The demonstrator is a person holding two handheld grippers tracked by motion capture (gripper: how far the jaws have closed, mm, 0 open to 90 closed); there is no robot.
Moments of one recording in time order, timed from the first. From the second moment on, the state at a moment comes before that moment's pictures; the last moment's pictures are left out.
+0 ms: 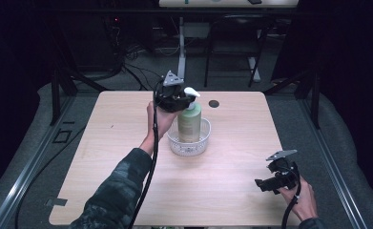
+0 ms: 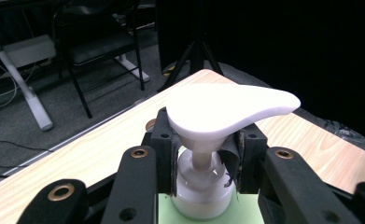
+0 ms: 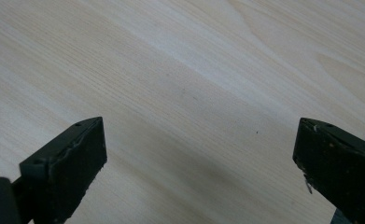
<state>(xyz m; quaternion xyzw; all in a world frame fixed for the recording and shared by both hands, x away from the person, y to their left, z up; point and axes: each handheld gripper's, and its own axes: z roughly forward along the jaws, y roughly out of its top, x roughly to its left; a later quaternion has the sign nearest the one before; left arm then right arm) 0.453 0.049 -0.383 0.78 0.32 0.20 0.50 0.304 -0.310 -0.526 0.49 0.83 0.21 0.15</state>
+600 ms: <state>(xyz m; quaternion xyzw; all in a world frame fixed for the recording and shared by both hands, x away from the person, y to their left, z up) 0.451 0.051 -0.393 0.78 0.32 0.20 0.50 0.304 -0.311 -0.526 0.49 0.83 0.21 0.15</state>
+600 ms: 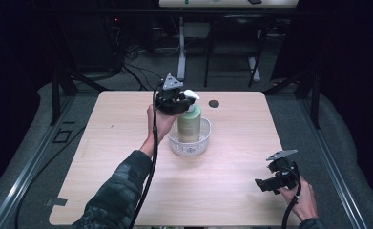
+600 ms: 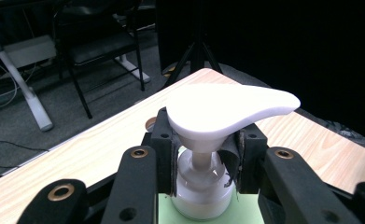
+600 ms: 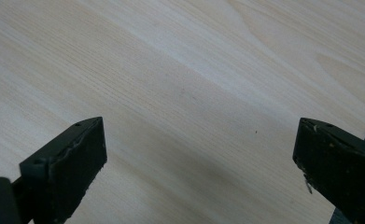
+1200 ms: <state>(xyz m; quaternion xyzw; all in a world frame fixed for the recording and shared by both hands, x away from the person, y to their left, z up) 0.441 0.057 -0.400 0.78 0.31 0.20 0.51 0.304 -0.311 -0.526 0.49 0.83 0.21 0.15</state>
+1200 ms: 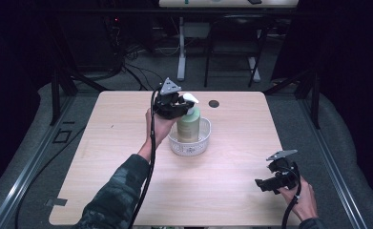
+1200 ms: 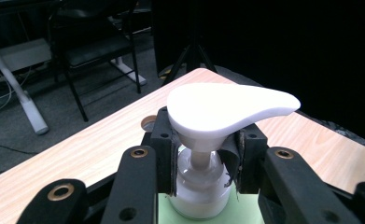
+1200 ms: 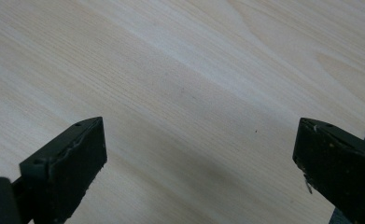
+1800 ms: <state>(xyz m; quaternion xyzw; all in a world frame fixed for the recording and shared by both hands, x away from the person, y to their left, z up) 0.437 0.061 -0.396 0.78 0.31 0.18 0.51 0.303 -0.310 -0.526 0.49 0.83 0.21 0.15</state>
